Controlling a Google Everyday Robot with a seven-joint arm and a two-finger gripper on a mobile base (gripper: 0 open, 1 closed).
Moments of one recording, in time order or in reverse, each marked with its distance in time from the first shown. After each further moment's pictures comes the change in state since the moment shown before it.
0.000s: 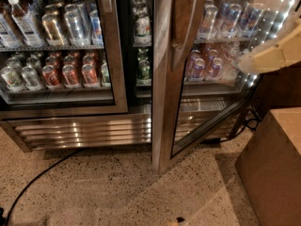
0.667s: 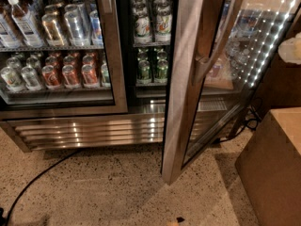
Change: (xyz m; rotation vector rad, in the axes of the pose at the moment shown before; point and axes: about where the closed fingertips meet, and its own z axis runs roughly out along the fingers) arm 0.012 -0.024 -0.068 0.278 0.152 0.057
